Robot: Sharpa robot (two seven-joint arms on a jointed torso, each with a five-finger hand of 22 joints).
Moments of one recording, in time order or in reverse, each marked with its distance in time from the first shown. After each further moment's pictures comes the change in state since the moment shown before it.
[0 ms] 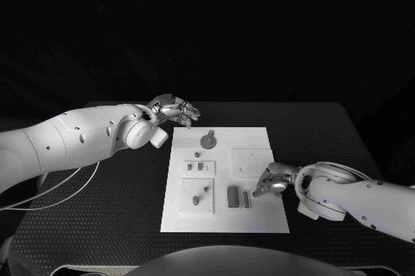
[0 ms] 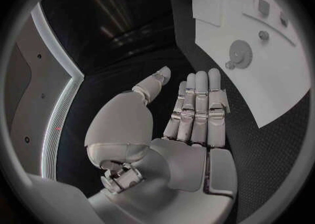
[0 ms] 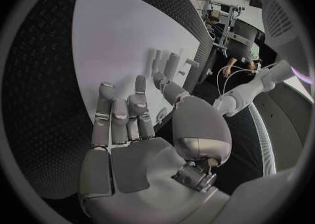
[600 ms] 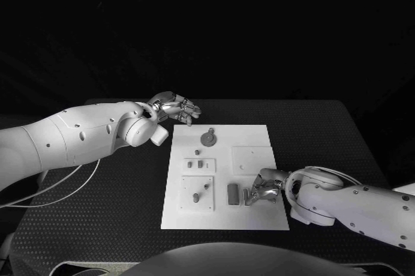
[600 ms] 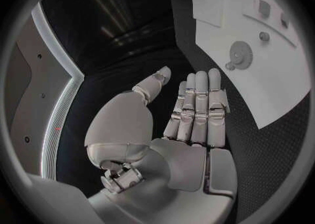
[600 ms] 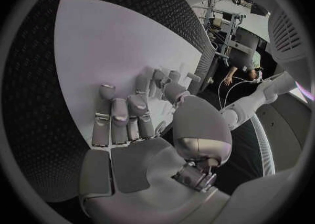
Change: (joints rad) left arm 0.000 0.001 0.000 0.006 0.000 0.000 0.000; left_hand 0.000 0.000 0.003 -0.003 0.000 0.000 0.000 -0.004 0.001 0.000 0.000 0.000 0.000 0.003 -0.003 0.000 -0.001 -0.001 0.000 0.000 0.004 0.000; right arm -0.059 0.047 0.003 0.007 -0.099 0.020 -0.083; right_hand 0.040 0.033 0.011 -0.042 0.000 0.007 -0.006 0.015 0.007 0.011 -0.004 0.008 0.020 0.011 -0.001 0.005 0.012 0.001 -0.005 -0.005 0.001 0.000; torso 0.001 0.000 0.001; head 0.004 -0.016
